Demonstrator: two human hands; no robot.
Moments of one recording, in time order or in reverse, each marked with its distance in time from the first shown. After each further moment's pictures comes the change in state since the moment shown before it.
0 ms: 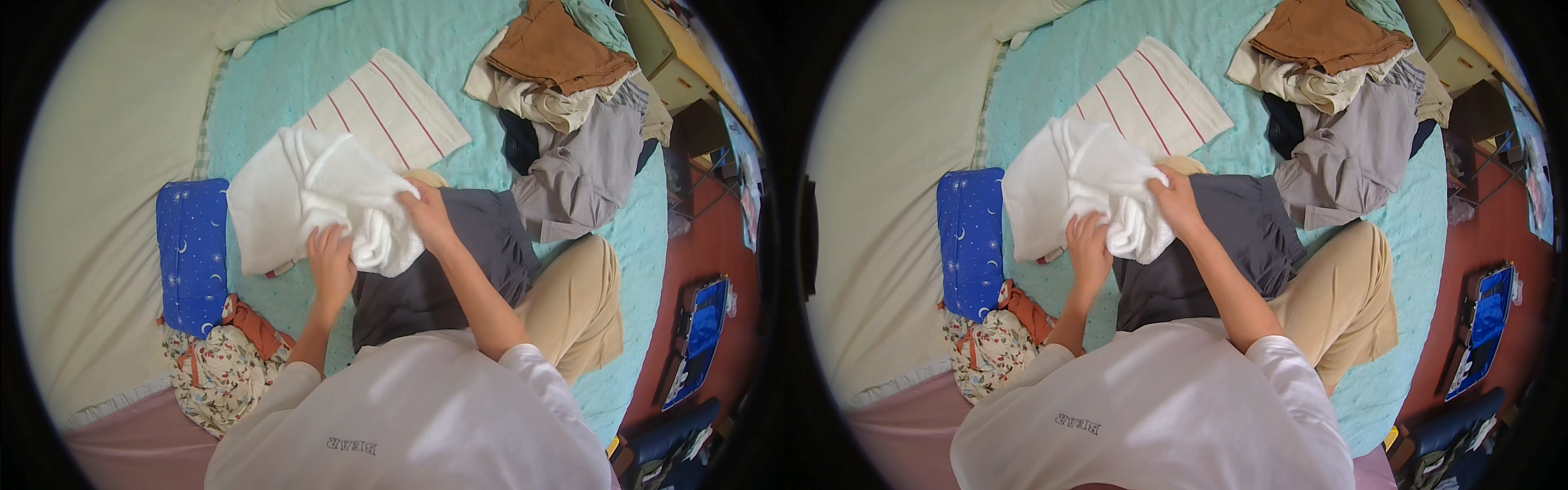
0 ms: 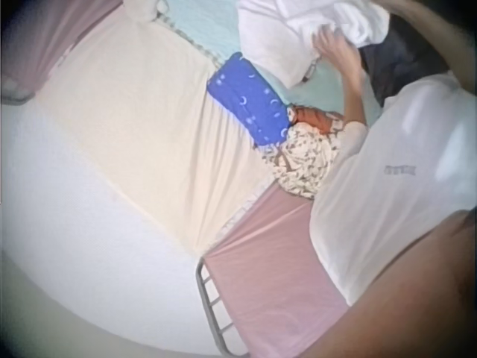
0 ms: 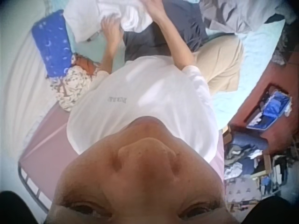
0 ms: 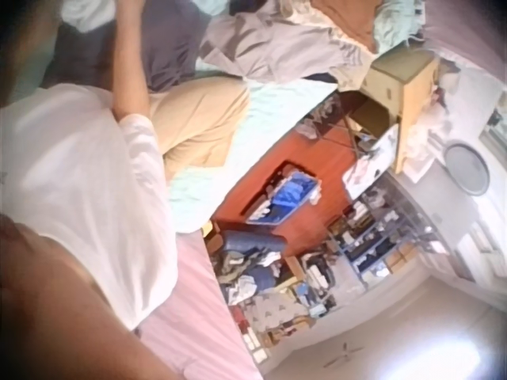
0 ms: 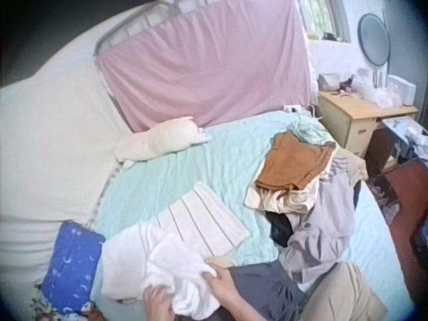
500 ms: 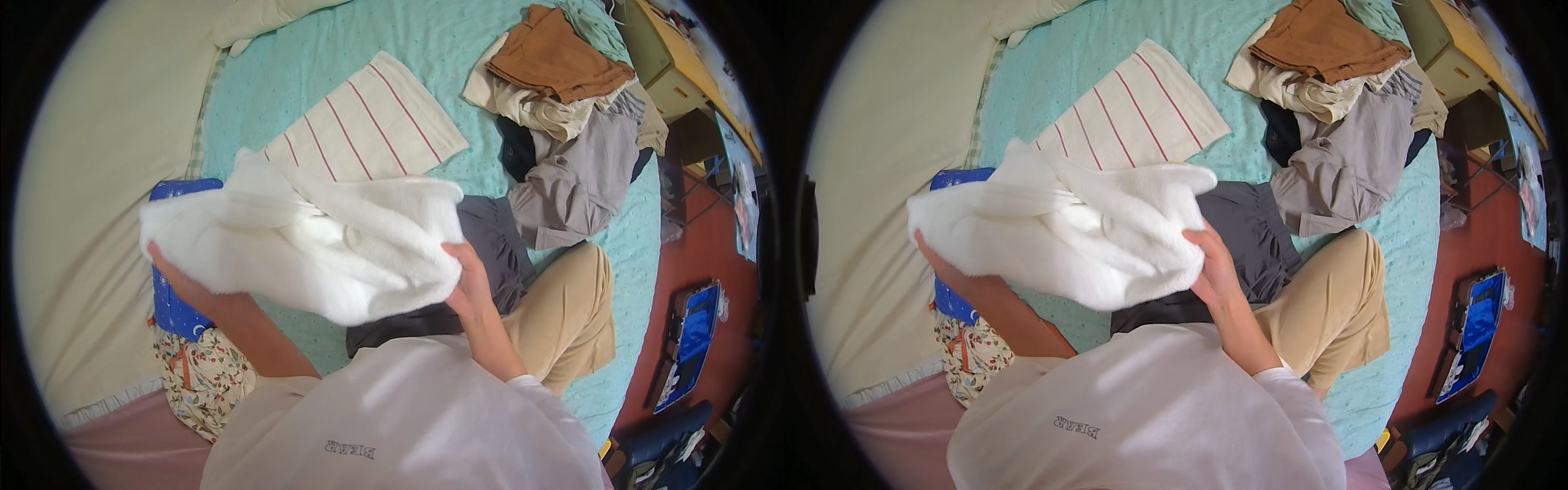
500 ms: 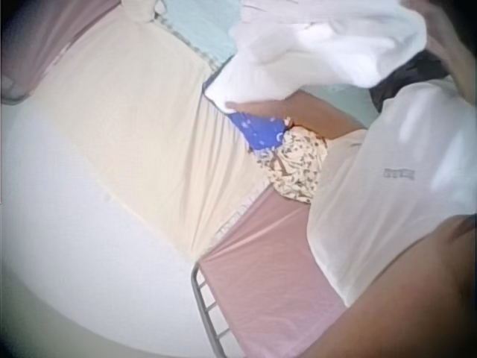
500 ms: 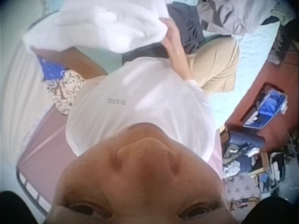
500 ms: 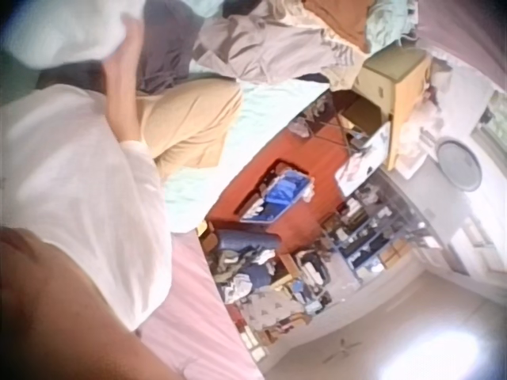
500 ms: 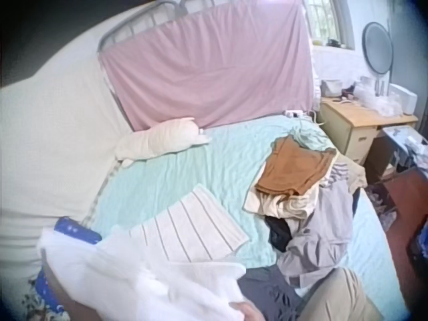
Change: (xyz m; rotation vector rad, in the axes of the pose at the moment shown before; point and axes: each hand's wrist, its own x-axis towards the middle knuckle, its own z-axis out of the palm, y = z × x) left_hand 0.080 0.028 -0.195 -1.581 0.864 -0.606; right_hand -0.099 -0.027 -0.028 0.799 -0.157 0.167
